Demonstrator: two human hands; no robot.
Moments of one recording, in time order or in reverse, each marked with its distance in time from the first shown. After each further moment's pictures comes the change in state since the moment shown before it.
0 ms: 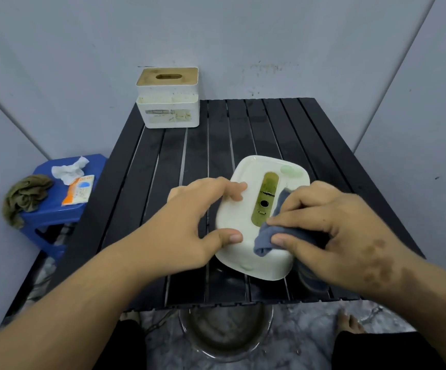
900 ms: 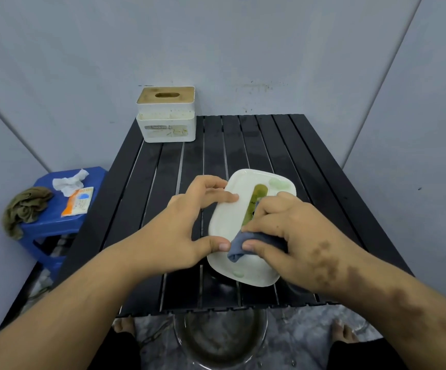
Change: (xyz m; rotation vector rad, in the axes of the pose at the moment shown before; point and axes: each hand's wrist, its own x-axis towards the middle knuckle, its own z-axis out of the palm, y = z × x) left_hand 0.003 0.005 -0.007 -0.002 -0.043 -0.032; right_hand 0.012 -0.019 0.004 -0.008 -0.184 0.013
